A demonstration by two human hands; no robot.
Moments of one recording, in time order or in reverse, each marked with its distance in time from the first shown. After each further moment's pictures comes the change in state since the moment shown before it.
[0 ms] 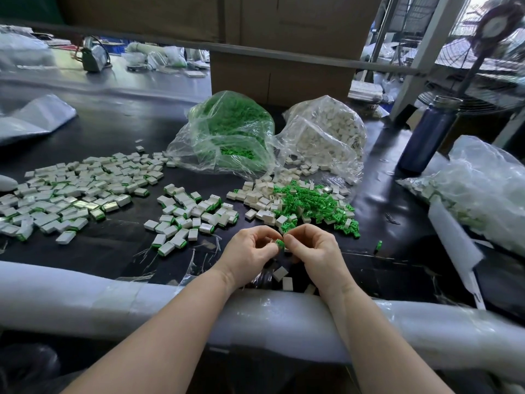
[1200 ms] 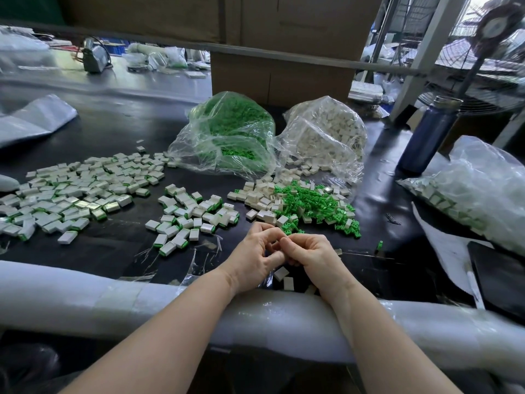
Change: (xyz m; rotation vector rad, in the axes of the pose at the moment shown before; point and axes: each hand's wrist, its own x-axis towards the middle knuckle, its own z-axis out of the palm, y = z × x) left_hand 0.000 0.000 0.002 0.116 -0.144 0.087; right_hand 0.002 -0.001 0.001 0.025 -0.194 0.050
